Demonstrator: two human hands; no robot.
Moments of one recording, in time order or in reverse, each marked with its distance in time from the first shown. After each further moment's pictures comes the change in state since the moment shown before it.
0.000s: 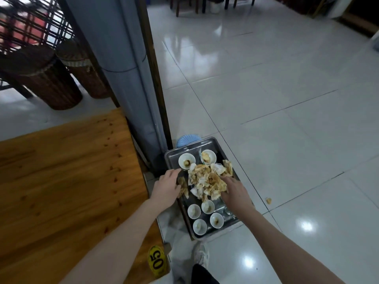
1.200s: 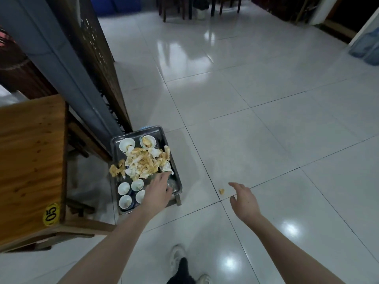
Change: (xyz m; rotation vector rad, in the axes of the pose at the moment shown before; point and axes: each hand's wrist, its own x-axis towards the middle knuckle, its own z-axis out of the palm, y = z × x) left_hand -0.084 0.320 0.176 -0.035 0.103 -0.066; right_hand -0.163 0.349 -0.138 0.005 -0.009 0.137
